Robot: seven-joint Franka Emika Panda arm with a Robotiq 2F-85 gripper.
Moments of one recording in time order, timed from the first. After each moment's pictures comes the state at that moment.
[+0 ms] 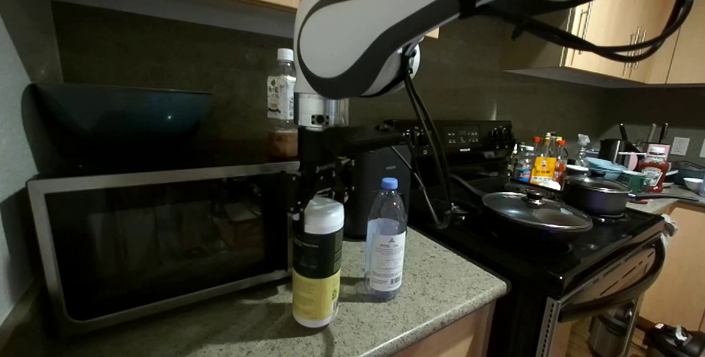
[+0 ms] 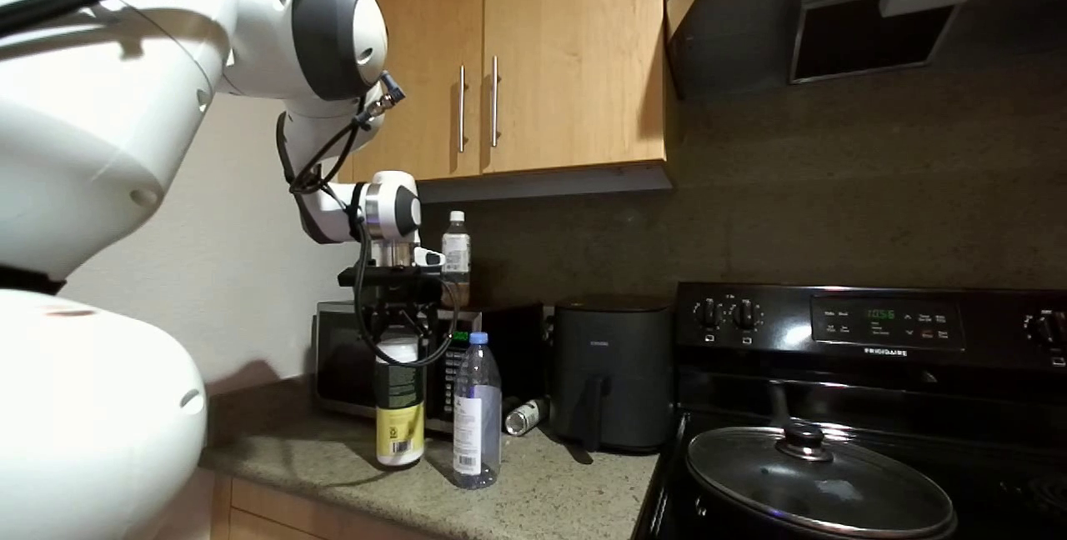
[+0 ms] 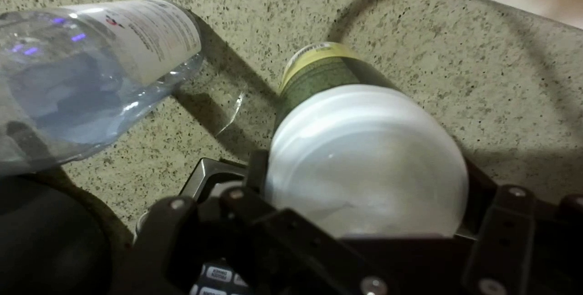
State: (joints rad) arm 0.31 0.37 0.19 -1.67 -0.15 2.09 0.24
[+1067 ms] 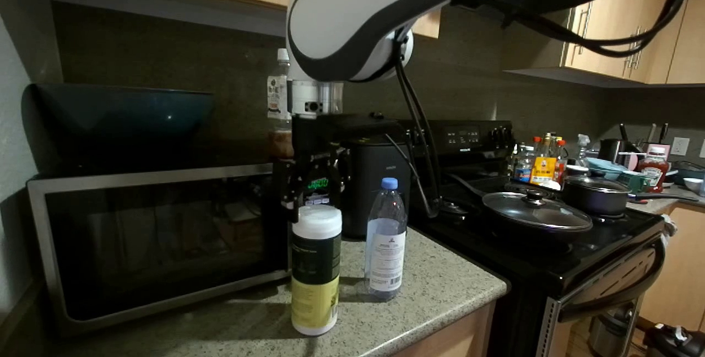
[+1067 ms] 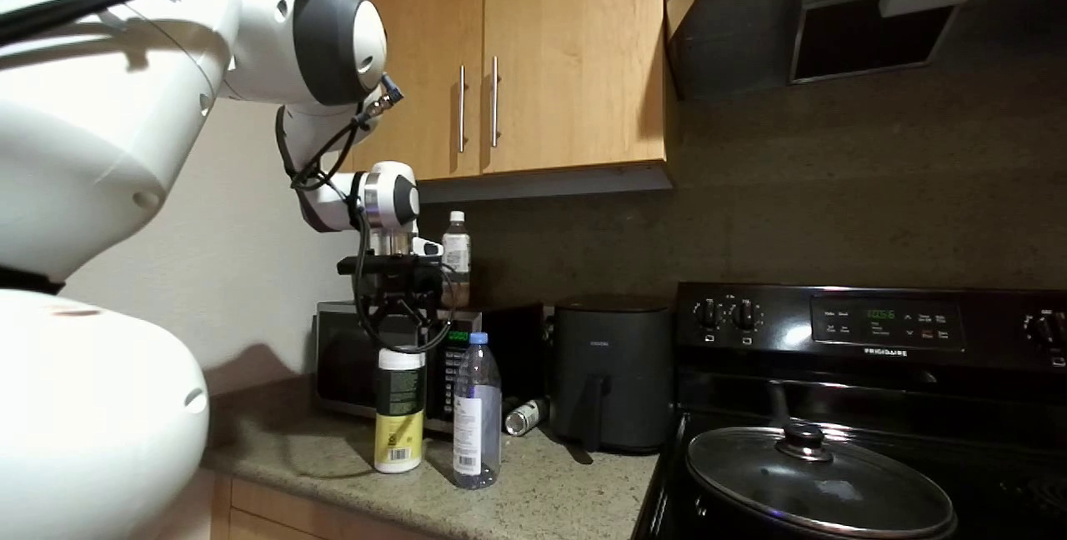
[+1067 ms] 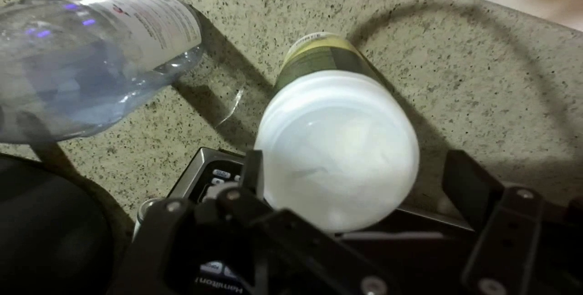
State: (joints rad) arm 0.32 0.38 0.19 -1.60 -0.15 2.02 0.24
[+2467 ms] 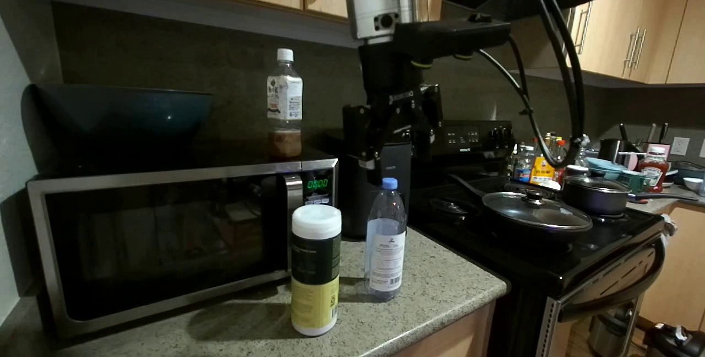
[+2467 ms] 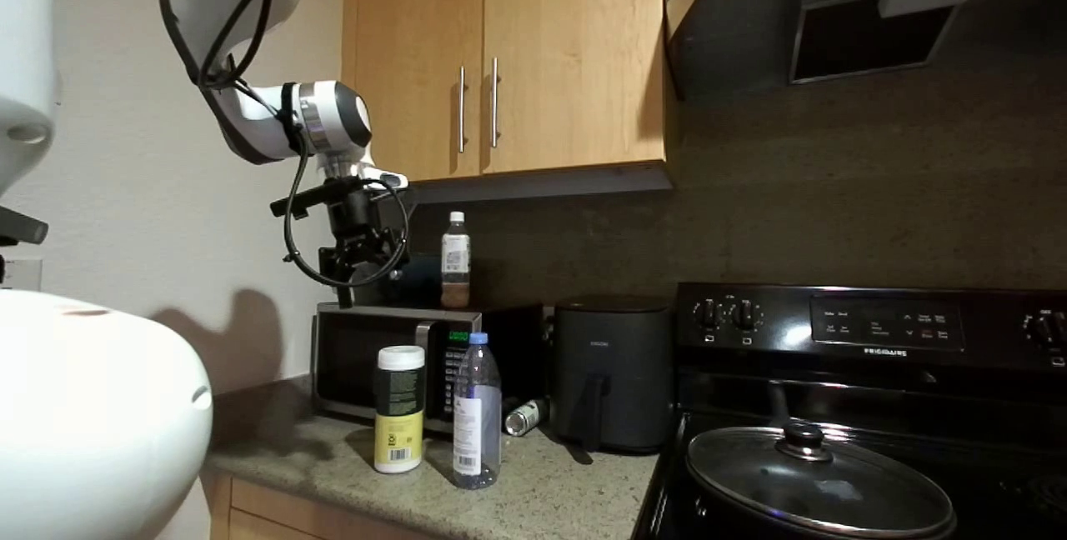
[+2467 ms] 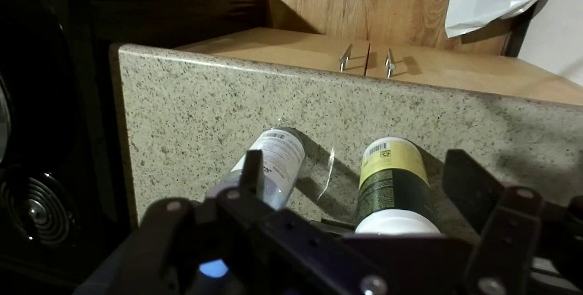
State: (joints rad) arm 0.35 -0.07 0.21 -1.94 -0.23 1.79 0.50
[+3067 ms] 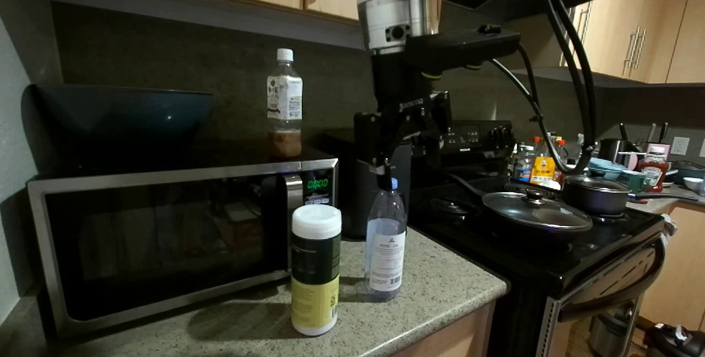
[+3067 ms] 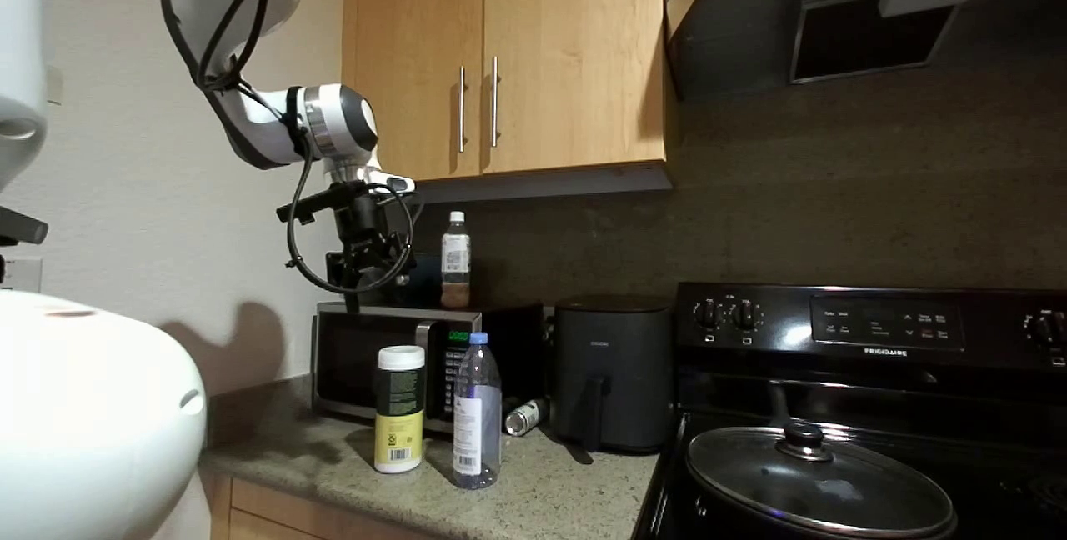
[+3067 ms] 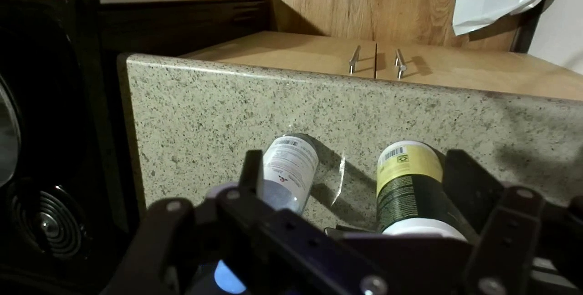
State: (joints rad) arm 0.31 -0.09 0.23 -1.98 -0.23 1.82 0.51
